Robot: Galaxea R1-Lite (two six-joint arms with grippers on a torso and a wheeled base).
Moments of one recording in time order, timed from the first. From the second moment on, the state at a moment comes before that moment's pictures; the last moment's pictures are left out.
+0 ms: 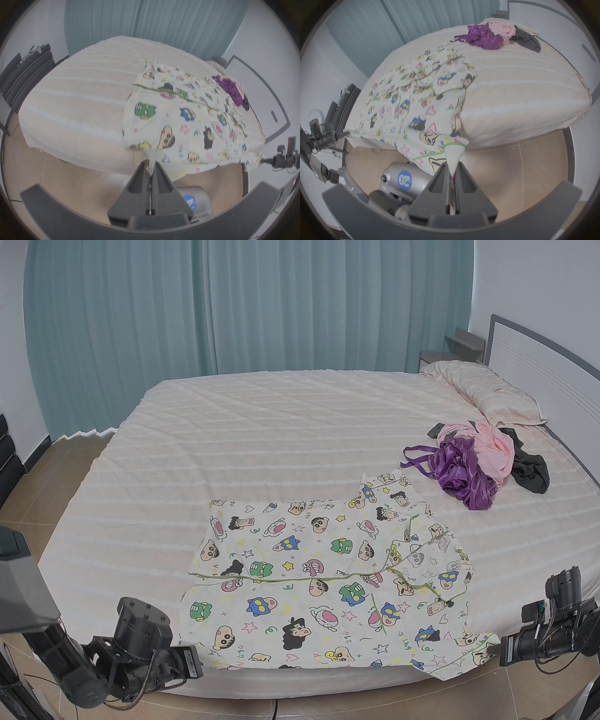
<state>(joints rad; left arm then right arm) -0.53 1.87 -0.13 -0.86 0.21 -0.62 0.04 1.66 -0.10 -0.56 0.16 0.08</state>
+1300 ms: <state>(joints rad) -0.27 2.24 -1.10 -0.35 0.14 -0.86 0.07 2.08 -0.85 -0.57 0.15 0.60</state>
